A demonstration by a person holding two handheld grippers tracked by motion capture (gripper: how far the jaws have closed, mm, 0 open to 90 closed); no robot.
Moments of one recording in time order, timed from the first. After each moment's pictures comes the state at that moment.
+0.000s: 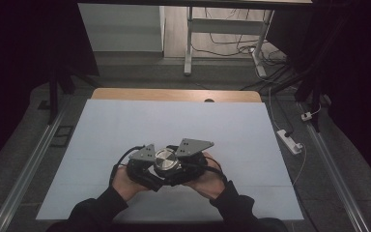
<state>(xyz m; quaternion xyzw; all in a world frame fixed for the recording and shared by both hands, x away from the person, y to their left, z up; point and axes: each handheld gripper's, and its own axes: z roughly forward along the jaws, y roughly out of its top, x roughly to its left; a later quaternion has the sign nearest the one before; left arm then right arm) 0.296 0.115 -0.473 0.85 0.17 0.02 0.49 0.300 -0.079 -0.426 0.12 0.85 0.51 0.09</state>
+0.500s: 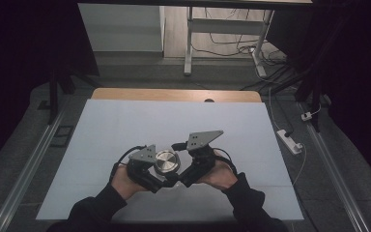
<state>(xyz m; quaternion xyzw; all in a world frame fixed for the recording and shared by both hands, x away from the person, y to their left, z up) 0.299 0.117 -0.470 0.85 0.17 0.02 0.49 0.319 -0.101 -0.416 0.08 0.85 0.52 -0.01</state>
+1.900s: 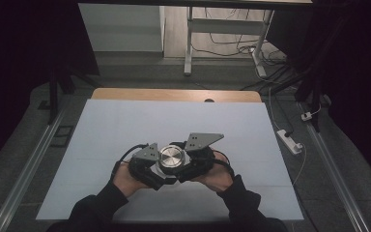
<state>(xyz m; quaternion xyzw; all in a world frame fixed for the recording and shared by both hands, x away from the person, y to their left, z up) 0.305 0.111 -0.473 0.87 0.16 0.04 0.47 0.311 -0.097 -0.413 0.10 0.84 0.53 0.06</state>
